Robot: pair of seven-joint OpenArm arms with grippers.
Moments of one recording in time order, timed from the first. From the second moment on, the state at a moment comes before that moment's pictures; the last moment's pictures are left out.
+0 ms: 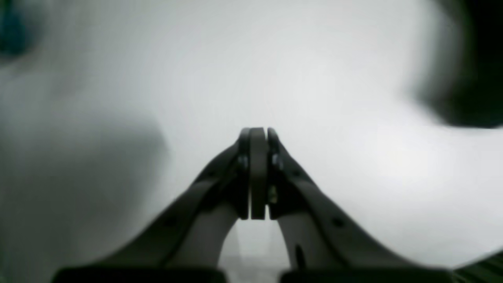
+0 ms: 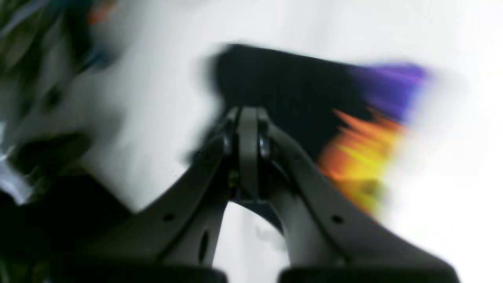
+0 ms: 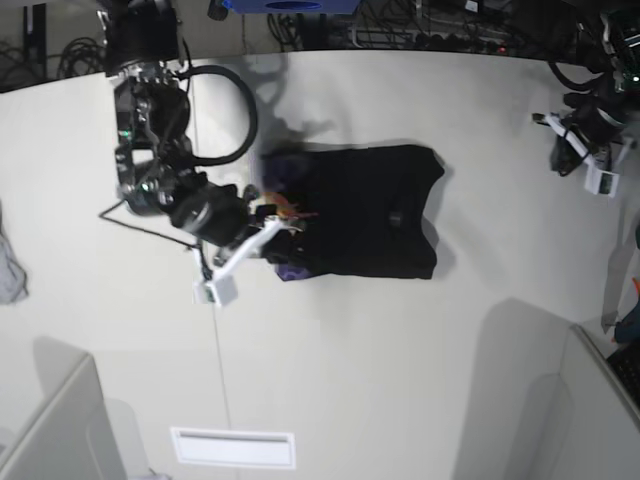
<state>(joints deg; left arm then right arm) 26.6 -20.9 -35.7 108.7 -37.6 -29.5 58.6 1.1 6.7 -9.2 109.5 41.5 -6.7 -63.5</state>
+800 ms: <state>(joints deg) 0.5 -6.2 -9.2 82.4 -43.5 -20.6 57.4 -22.6 12.2 19.9 113.5 48.9 15.4 -63.5</state>
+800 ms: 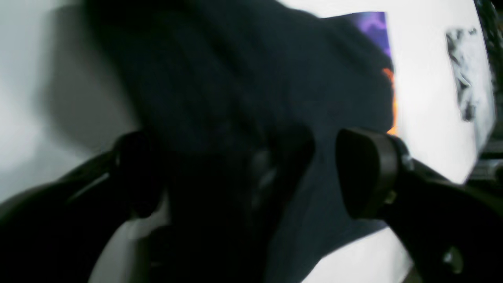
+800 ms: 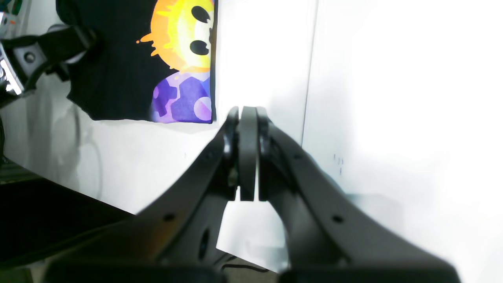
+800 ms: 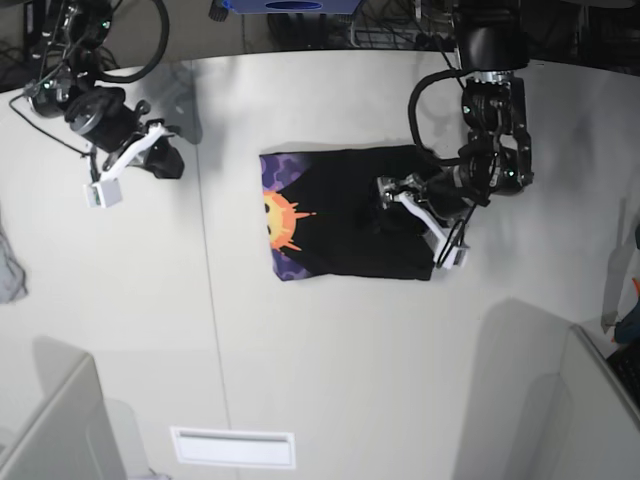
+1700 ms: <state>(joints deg) -35.8 -28.6 71.9 80.8 -30.4 -15.5 43.7 -23.4 10.9 20.1 112.2 48.9 15.4 -63.1</state>
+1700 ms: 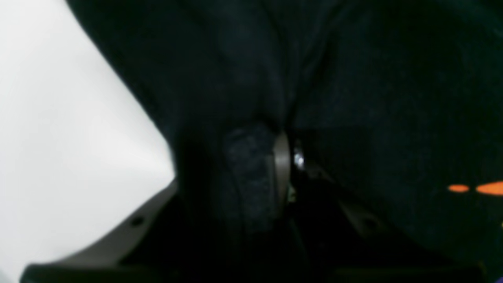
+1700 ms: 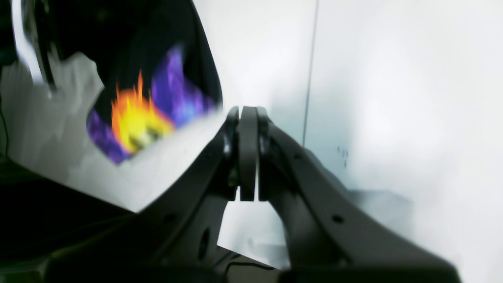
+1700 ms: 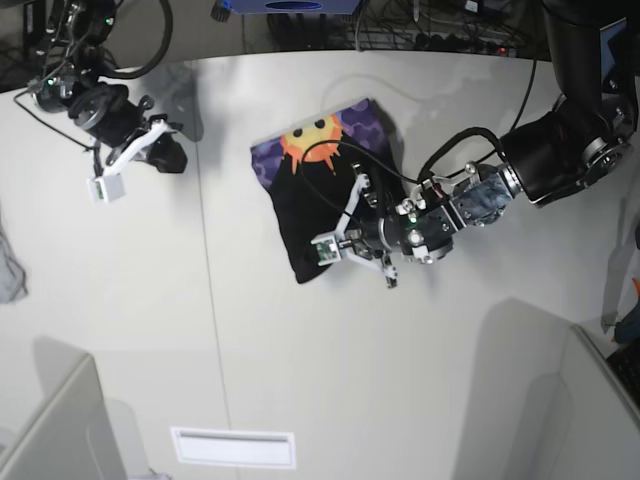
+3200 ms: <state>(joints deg) -30.9 -21.3 47.5 89.7 -5.6 -32.4 42.4 -21.3 9.6 19.7 111.6 49.0 8.4 -63.2</state>
